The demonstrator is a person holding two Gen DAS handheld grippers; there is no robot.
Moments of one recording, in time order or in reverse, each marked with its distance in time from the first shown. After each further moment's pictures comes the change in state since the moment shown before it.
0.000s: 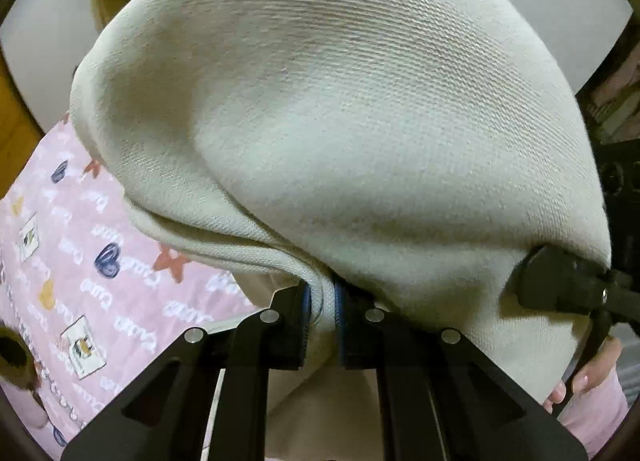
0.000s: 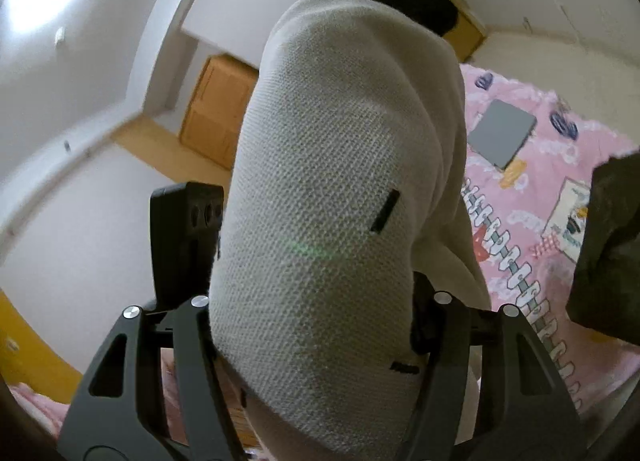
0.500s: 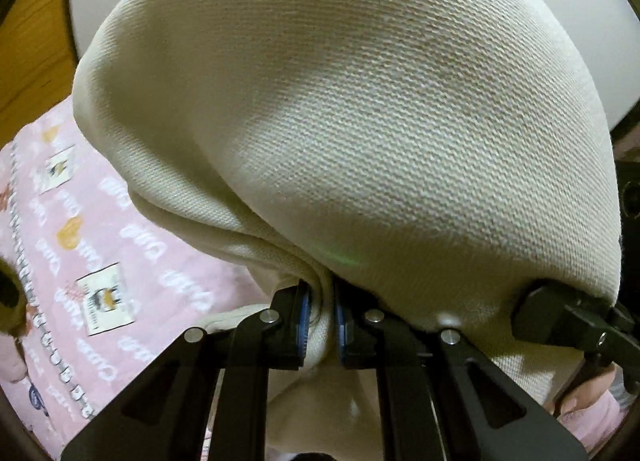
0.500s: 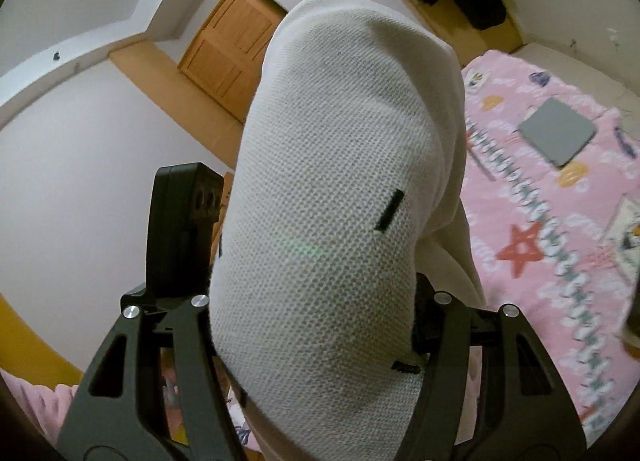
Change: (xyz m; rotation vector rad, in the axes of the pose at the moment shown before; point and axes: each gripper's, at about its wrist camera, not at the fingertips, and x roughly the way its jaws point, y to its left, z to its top) left arm -0.125 0.221 -0.123 -0.189 -0.091 -0.036; right arm 0.227 0.158 -0.098 -0.239 0.122 -0.118
